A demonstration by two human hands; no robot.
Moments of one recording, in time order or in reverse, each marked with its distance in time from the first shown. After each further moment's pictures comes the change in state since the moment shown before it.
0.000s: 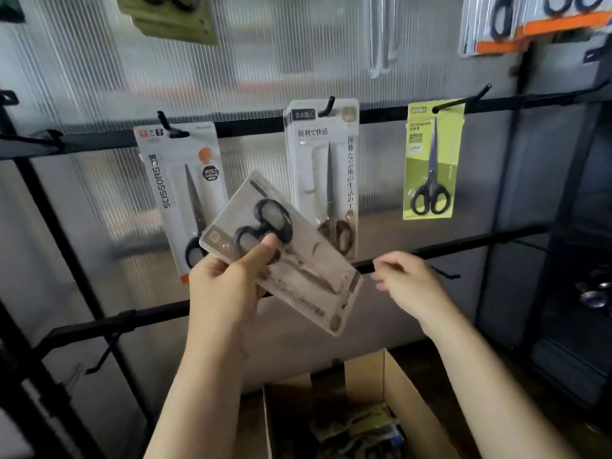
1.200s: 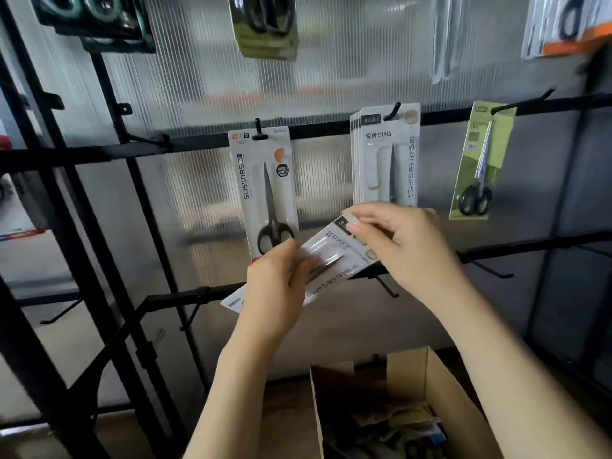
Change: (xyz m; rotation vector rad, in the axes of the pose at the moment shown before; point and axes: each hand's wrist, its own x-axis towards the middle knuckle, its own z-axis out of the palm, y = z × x) left_hand -0.004 -0.003 -0.060 0.978 -0.097 0.554; right_hand -0.061 -0.093 0.031 -0.020 0.050 -0.850
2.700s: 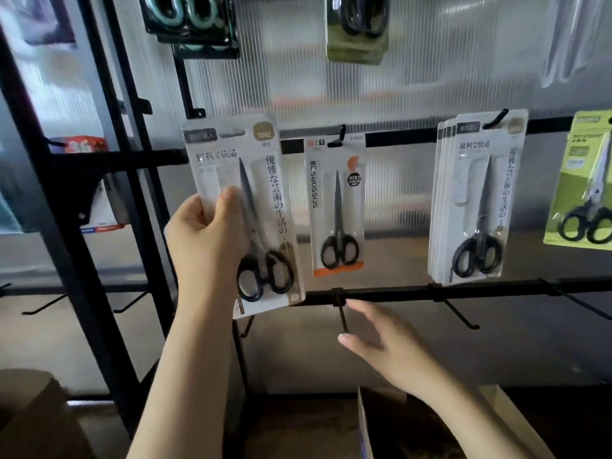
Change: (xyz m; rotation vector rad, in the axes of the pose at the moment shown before) left_hand 0.045 -0.031 -0.110 -0.393 0.611 -0.353; right_hand -0.052 0.040 0.121 -0.024 -0.535 0.250
